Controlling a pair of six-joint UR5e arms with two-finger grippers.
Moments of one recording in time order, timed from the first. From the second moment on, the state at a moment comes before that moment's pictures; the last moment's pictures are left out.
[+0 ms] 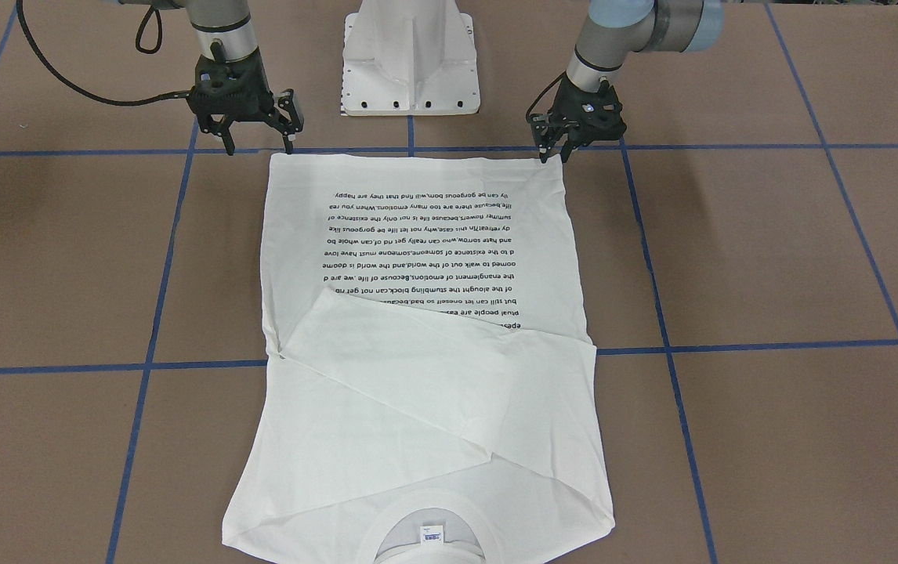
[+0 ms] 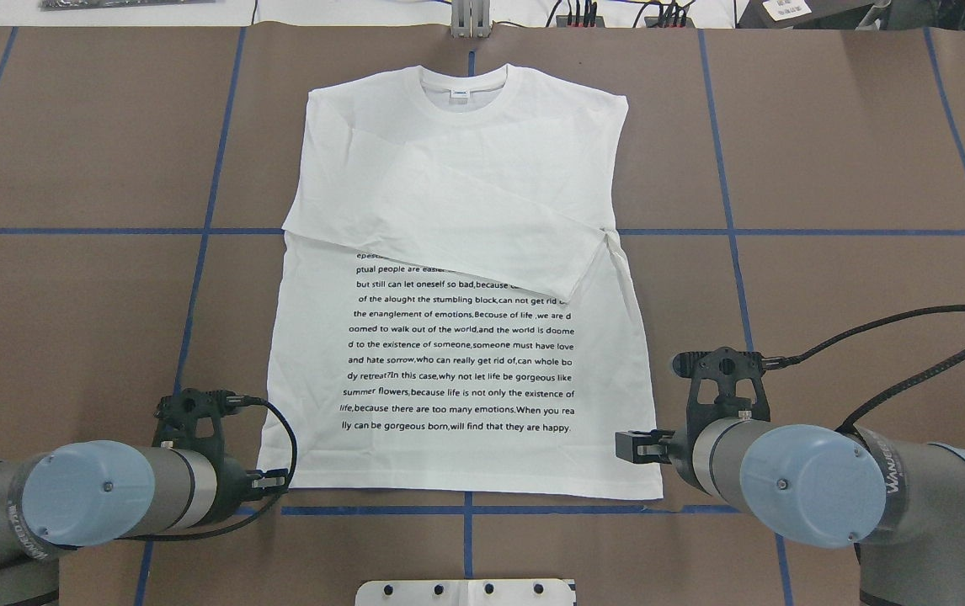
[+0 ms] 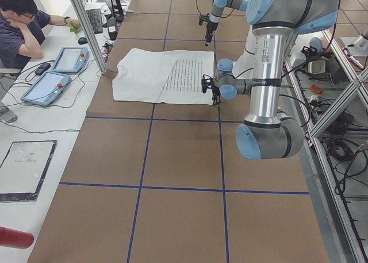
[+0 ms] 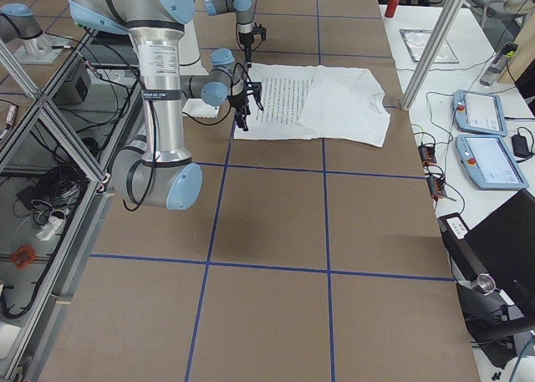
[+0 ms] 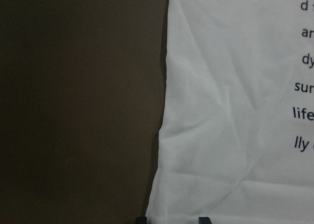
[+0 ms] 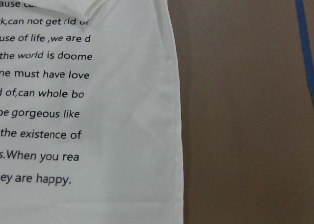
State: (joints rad) left arm -0.22 -1.63 -2.01 -1.98 -1.65 -1.51; right arm 0.23 -1.46 2.20 -1.51 1.49 1.42
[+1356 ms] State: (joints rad) left arm -0.23 -1.65 -2.03 -1.96 -1.67 -1.49; right arm 0.14 -1.52 2.12 -1.32 1.39 1.52
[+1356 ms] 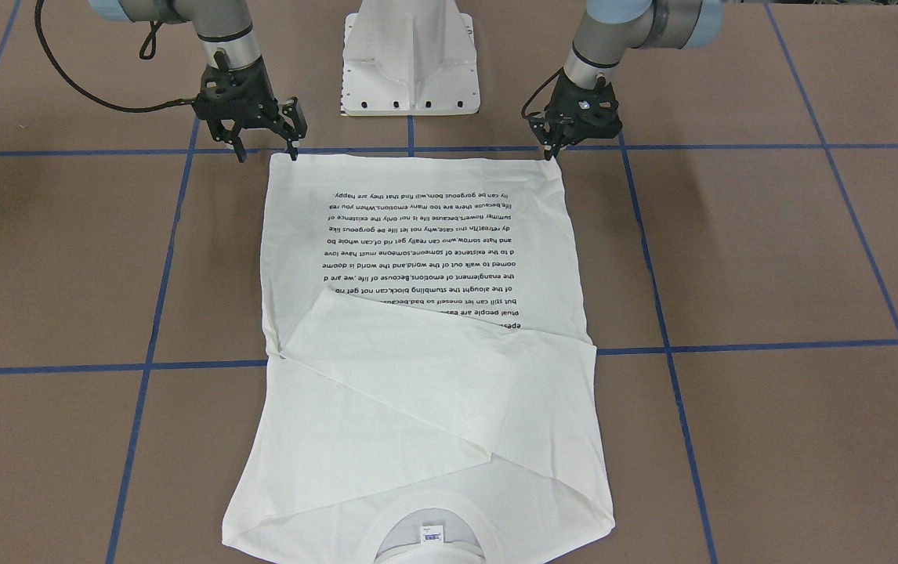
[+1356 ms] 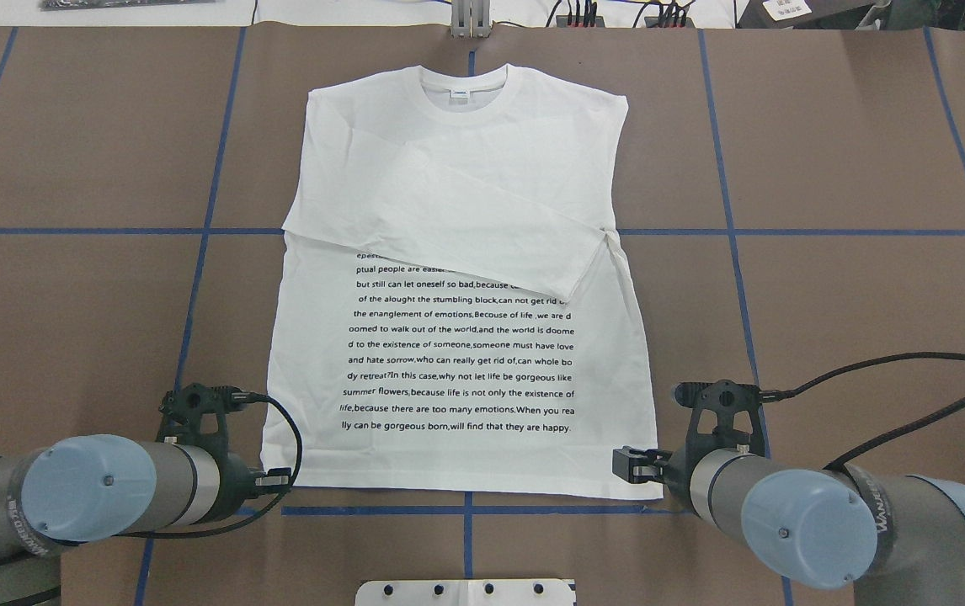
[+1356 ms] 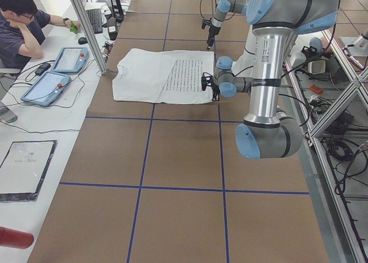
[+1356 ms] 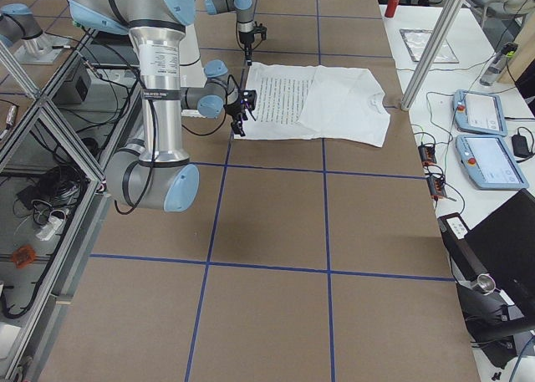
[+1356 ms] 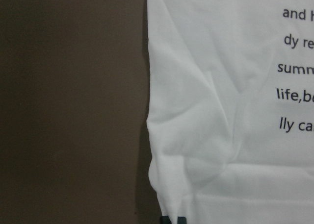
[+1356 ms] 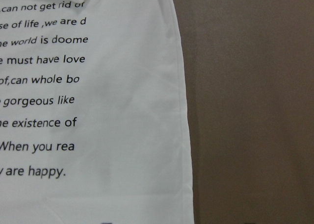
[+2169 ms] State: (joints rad) left arm -0.23 -1.65 -2.04 -1.96 -1.67 -1.49; right arm 0.06 -1.51 2.08 -1.32 1.30 1.54
